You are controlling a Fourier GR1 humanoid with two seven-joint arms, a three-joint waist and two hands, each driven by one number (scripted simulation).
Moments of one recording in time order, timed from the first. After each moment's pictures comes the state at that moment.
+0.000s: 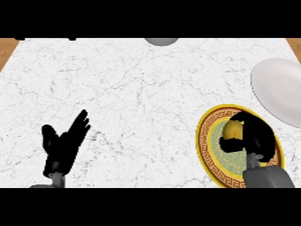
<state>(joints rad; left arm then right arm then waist) 0.02 0.10 -0.07 -1.42 0.10 0.04 0.21 -0.12 -0.14 0.10 -1.44 0.98 -0.07 0.68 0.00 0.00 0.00</state>
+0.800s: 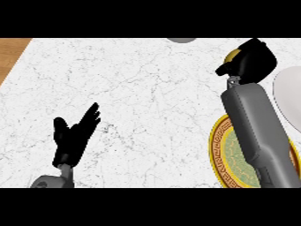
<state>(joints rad) -0.05 0.09 -0.11 -1.42 0.09 0.01 0.23 -0.80 -0.10 -0.09 -0.98 1.46 -0.38 1.08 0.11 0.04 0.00</state>
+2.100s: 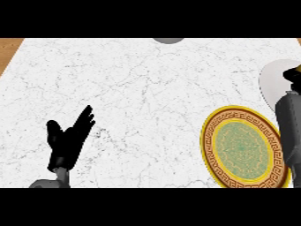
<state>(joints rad) -0.02 0.09 -0.08 -1.42 0.09 0.03 0.22 -0.75 -0.25 -0.61 -0.74 1.82 -1.04 1.07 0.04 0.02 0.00</state>
